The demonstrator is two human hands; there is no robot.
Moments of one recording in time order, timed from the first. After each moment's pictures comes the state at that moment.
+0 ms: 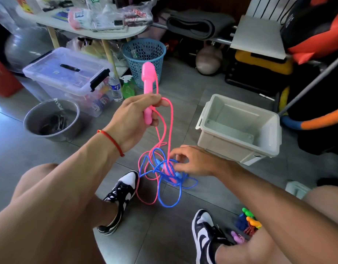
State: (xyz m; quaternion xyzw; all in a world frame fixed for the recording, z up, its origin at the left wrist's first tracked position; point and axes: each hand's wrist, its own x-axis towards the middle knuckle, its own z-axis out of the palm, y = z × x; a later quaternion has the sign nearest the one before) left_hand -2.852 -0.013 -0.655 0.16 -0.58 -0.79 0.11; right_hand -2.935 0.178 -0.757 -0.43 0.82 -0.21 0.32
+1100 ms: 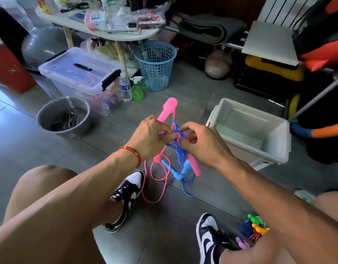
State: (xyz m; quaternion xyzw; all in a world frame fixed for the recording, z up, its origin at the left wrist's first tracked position) left_hand -2.831 -0.013 -0.691 0.11 -0.94 -0.32 0.10; right_hand -2.929 0.152 -0.713 -0.36 0.86 -0.34 0.12
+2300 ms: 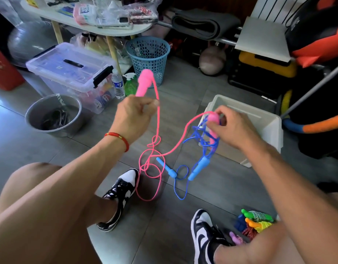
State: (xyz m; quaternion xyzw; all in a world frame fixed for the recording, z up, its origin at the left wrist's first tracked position) left_hand -2.849 -0.033 -0.678 0.20 -0.89 -0.34 0.22; right_hand -2.990 0.209 -0.689 -0.27 0.94 -0.21 0.04
